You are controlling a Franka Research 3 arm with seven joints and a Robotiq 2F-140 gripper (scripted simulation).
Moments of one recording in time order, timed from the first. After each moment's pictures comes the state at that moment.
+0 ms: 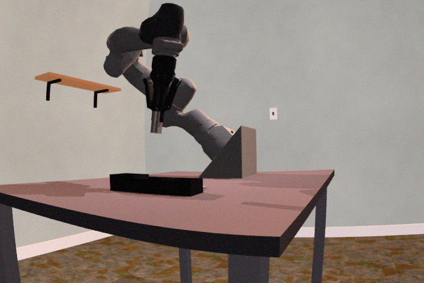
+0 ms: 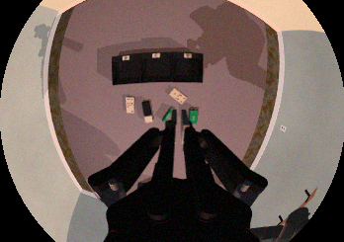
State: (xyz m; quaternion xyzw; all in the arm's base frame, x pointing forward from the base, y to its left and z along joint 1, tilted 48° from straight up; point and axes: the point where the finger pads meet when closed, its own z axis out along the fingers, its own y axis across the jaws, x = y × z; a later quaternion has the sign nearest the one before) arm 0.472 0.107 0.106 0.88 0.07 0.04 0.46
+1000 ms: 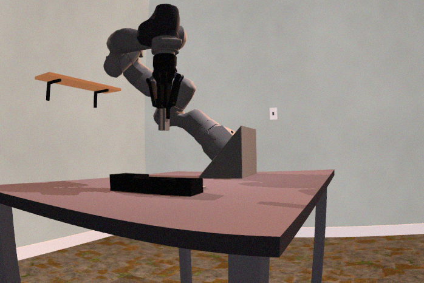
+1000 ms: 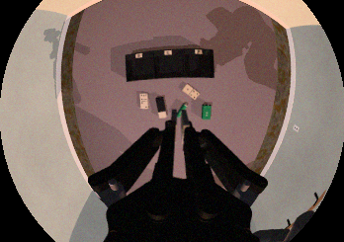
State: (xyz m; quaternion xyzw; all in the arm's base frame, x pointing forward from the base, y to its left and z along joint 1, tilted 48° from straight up) arm 0.455 0.122 0.099 0.91 0.05 0.05 0.40
